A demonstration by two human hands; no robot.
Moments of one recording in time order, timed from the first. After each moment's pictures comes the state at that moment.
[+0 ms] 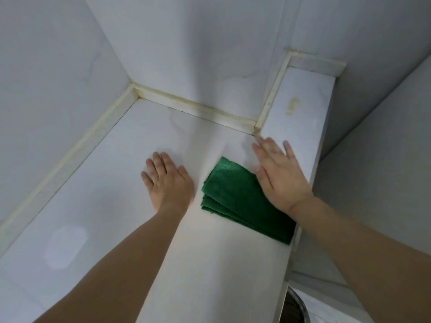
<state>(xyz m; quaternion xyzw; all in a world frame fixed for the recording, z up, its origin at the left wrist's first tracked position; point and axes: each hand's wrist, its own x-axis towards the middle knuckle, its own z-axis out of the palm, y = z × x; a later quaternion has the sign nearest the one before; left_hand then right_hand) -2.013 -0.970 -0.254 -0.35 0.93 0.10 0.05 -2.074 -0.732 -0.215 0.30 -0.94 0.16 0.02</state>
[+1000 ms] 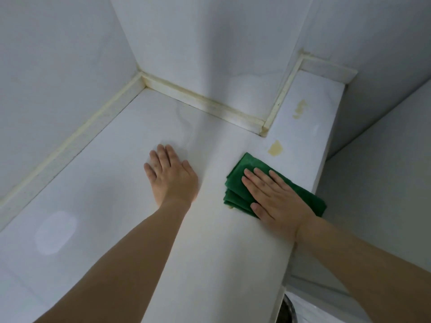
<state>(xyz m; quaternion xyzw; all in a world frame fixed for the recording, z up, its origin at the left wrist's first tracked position) -2.012 -0.969 -0.255 -0.35 0.93 0.10 0.04 -2.049 -0.718 -0.252 0.44 -0.89 -0.02 -0.09</state>
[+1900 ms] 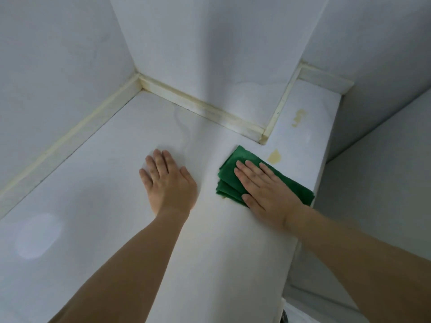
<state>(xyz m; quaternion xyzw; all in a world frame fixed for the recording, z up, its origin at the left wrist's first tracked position) -2.013 -0.969 -0.257 -0.35 0.93 0.10 0.02 -2.084 -0.748 -0.248 0.45 -0.89 -0.02 -0.09</state>
